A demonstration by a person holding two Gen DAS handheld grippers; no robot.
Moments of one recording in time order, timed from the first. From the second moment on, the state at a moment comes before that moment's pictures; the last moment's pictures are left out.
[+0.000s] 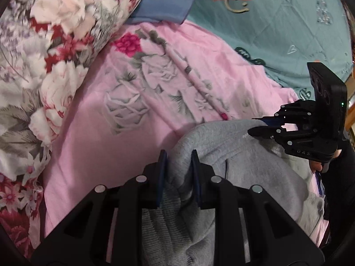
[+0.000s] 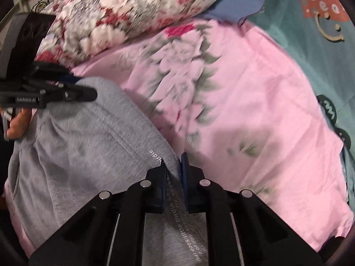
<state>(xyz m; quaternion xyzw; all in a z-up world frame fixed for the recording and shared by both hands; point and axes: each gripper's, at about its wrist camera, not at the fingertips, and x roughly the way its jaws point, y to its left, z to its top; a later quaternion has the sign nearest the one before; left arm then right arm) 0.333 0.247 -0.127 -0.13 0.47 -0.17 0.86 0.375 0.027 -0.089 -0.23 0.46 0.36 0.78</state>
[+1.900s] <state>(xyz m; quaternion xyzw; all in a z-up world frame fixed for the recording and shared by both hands) -0.004 0.283 -0.089 -0.33 0.41 -0.14 0.84 0.061 0.035 -0.127 -0.19 0.49 0.38 0.76</state>
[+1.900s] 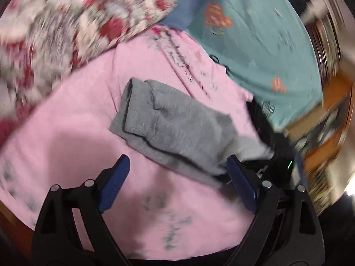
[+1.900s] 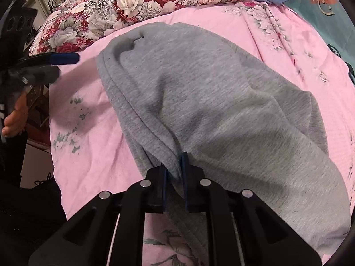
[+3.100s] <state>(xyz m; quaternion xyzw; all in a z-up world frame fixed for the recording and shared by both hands) 0.060 0.290 -0.125 -0.35 0.47 -0.01 0.81 0.051 0.046 -0.090 -0.15 0.51 0.42 0.74</state>
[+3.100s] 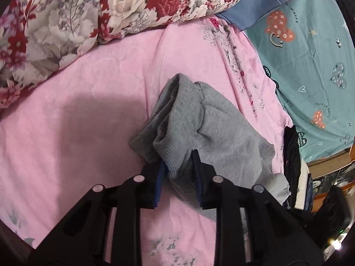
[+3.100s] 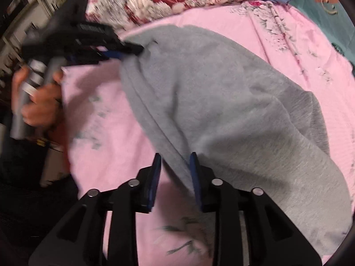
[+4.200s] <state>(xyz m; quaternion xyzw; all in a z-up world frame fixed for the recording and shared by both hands) 0.091 0.193 -0.122 -0.13 0.50 -0.02 0.86 0.067 -0.384 -0.081 0.25 0.50 -0.07 0.82</state>
